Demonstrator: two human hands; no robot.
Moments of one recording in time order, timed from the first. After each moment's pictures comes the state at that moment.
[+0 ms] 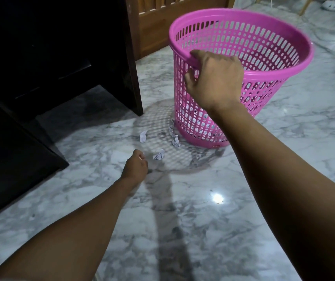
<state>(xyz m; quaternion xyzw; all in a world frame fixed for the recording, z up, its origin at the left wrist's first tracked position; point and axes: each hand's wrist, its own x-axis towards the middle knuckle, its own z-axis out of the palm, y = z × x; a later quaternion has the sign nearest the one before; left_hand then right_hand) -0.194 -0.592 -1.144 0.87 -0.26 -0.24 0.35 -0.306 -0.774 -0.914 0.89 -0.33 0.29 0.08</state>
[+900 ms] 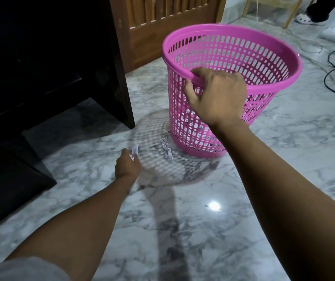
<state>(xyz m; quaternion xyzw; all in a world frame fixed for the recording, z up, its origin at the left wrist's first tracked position) -0.161 -0.642 -1.154 0.89 -0.20 -0.12 0.38 -0.320 -0.792 -0.919 0.88 -0.33 0.35 0.05</state>
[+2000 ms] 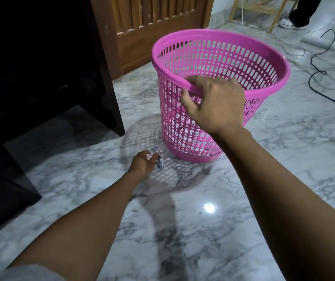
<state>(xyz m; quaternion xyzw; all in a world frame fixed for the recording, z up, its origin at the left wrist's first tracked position) -0.177 -0.710 -1.143 0.83 -0.29 -0.31 0.35 -0.337 -0.803 -0.920 0.88 -0.31 0.35 0.05</state>
